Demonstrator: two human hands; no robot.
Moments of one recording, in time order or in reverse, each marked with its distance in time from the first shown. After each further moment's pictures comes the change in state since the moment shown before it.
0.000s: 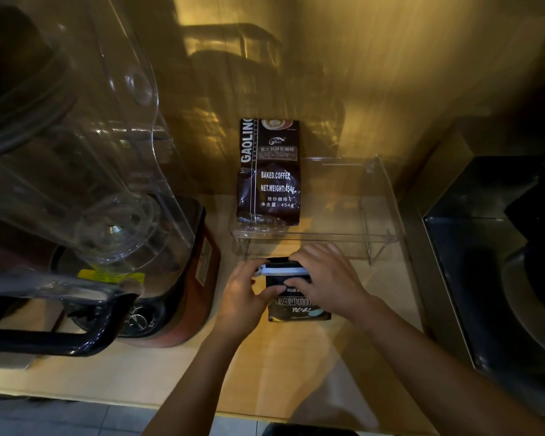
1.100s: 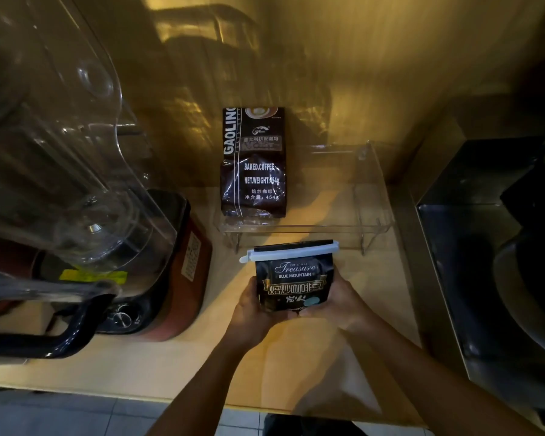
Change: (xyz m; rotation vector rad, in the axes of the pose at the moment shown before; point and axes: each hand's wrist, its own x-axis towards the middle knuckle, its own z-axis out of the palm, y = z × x) left_hand -0.023 -0.028 0.045 -0.256 -0.277 -0.339; right_hand -0.054 0.040 0.037 0.856 -0.169 0.609
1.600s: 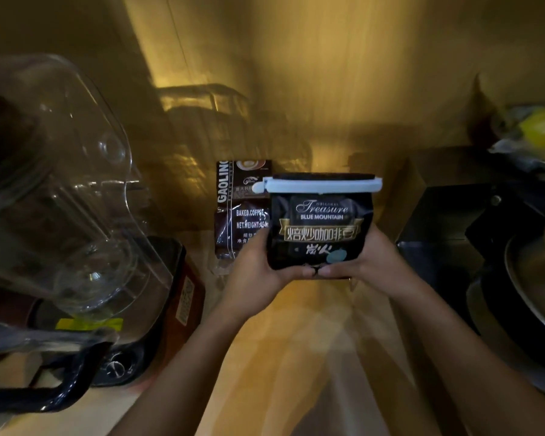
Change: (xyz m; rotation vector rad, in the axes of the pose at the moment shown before) left_hand 0.020 0.158 -0.029 0.177 0.085 0.430; right_hand -0.013 -0.122 -0.100 0.023 0.169 -0.350
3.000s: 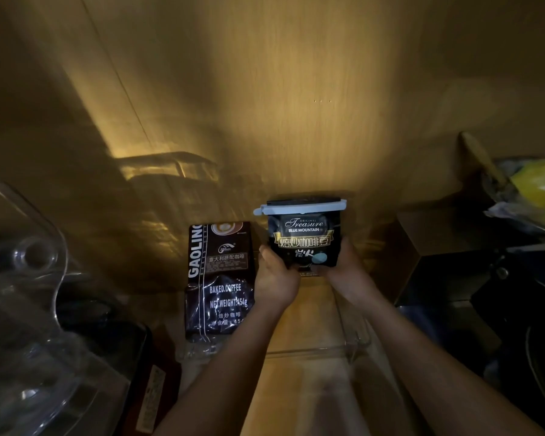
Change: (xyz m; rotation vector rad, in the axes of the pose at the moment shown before) left_hand 0.145 0.000 0.066 0.100 0.113 -0.319; right_hand 0.135 0.063 -0.011 0.054 0.292 0.108
